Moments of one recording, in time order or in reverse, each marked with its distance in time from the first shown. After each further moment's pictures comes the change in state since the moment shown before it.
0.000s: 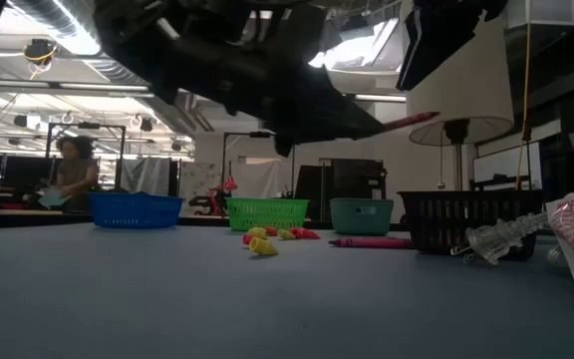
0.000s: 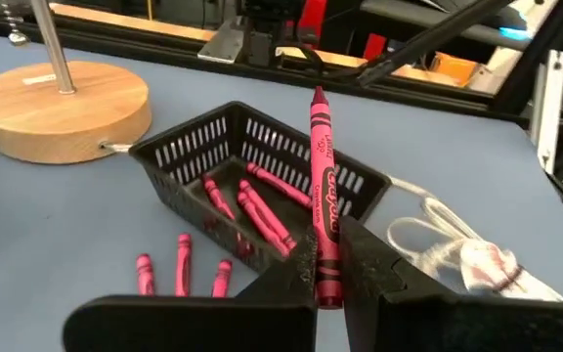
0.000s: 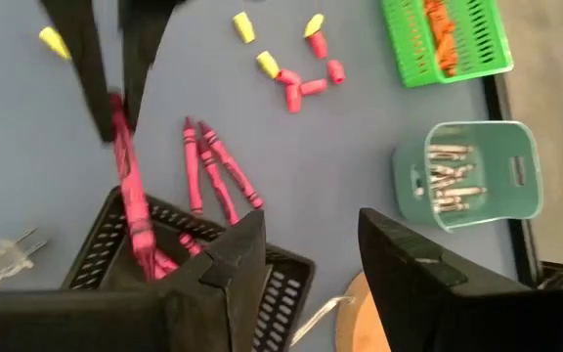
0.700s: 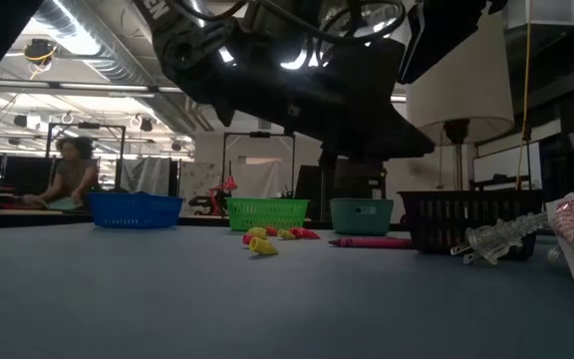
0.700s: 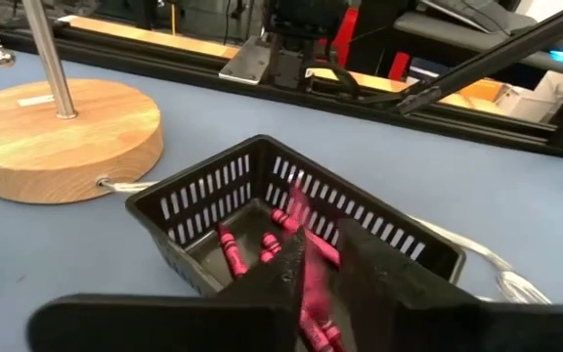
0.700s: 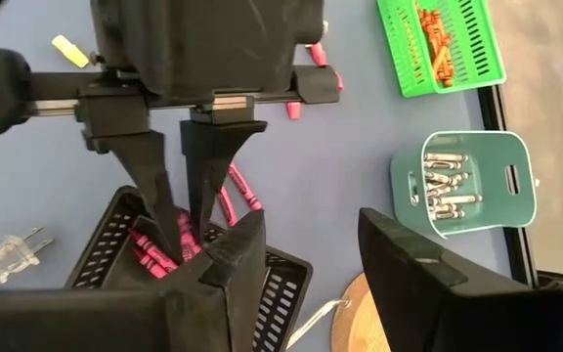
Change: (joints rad) left arm 0.042 0.219 0.245 0.003 -0.018 -0.004; right arm 0.000 -0.027 0.000 0.005 0.000 -0.022
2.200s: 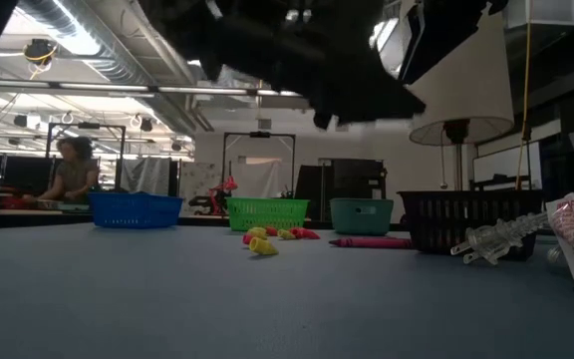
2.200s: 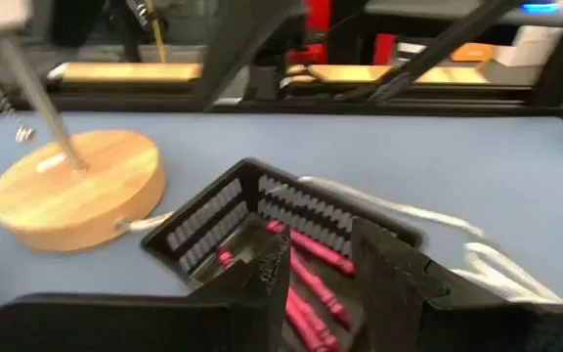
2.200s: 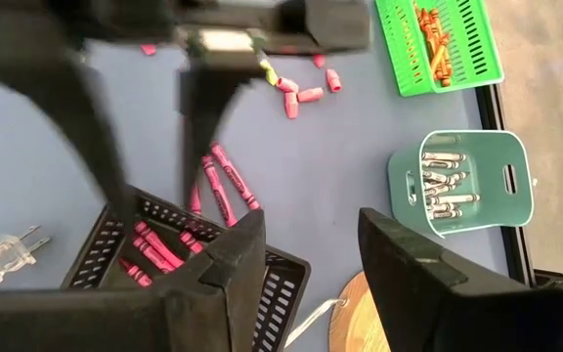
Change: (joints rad) left arm -0.028 -0.136 0.001 -0.175 0.002 0.167; right arm 0.000 0.000 0.000 -0.003 0.002 -0.002
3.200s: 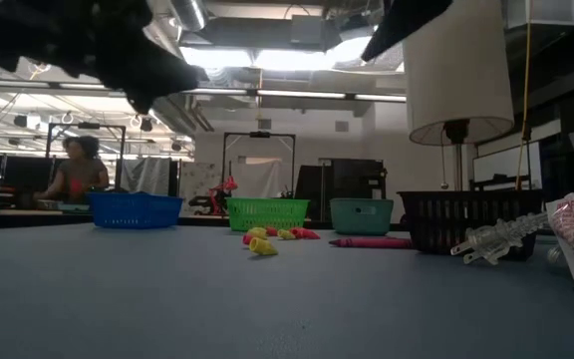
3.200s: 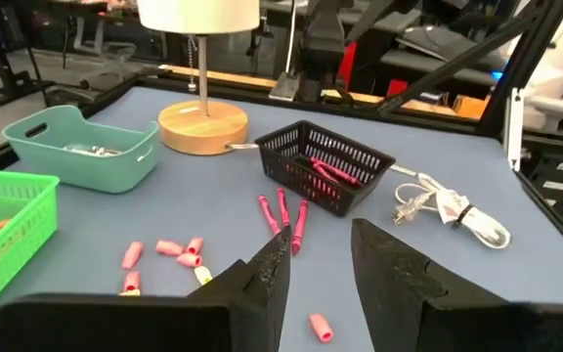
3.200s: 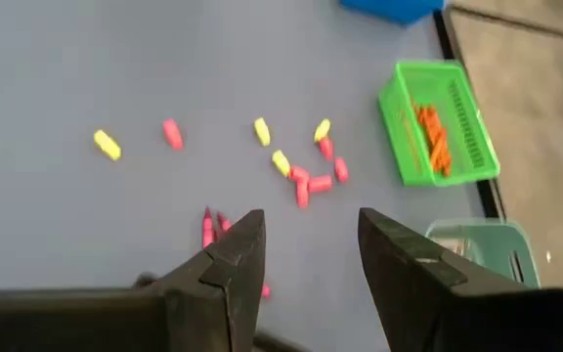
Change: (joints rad) left arm -0.065 -0.990 -0.860 -0.026 -0.135 -0.135; right arm -0.006 0.000 0.000 0.223 0.001 -0.128
